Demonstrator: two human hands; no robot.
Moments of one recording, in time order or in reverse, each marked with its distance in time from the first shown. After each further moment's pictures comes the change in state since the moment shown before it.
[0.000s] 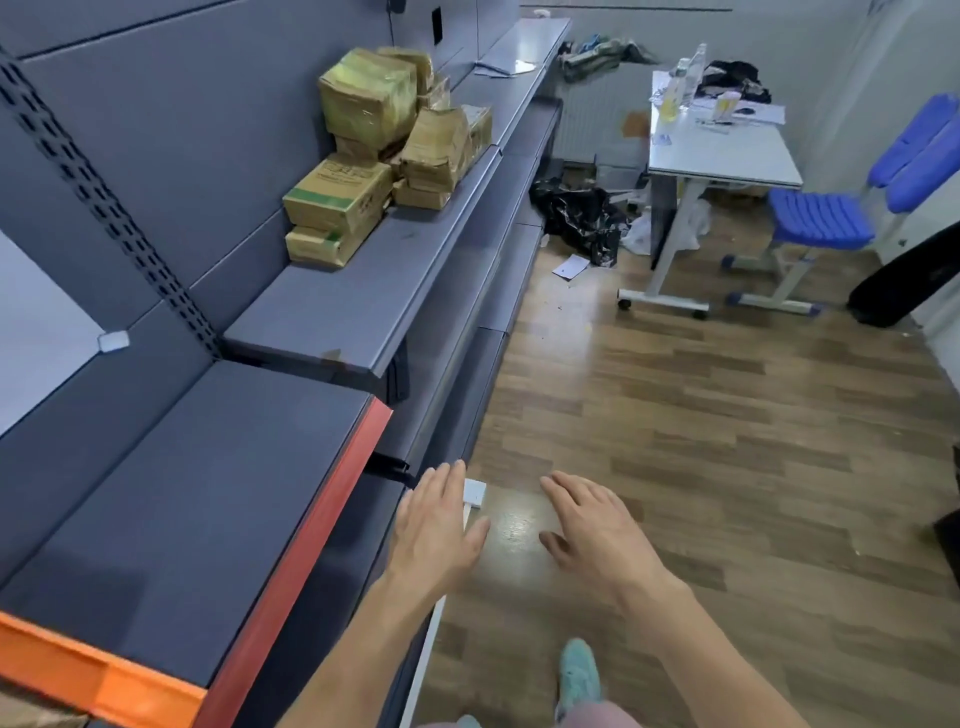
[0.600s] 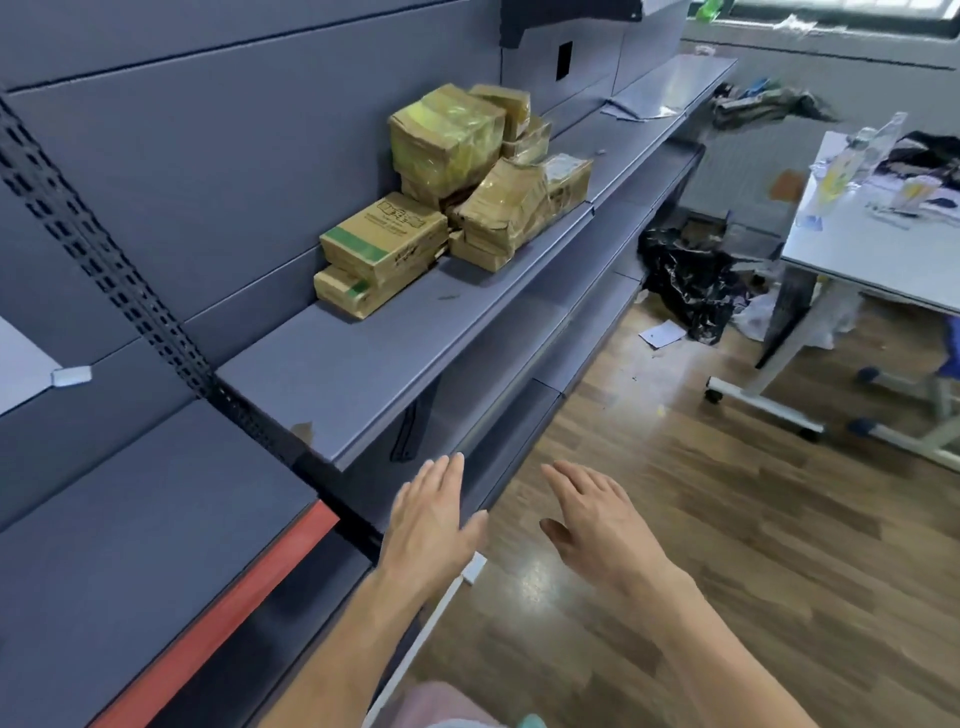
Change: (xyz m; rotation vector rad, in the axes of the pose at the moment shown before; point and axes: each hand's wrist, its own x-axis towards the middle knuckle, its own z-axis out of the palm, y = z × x) left_hand 0.211 0.073 -0.036 -0.105 0.191 -0.243; right_hand 0.249 0.129 -0.104 -0.060 -0.023 -0.322
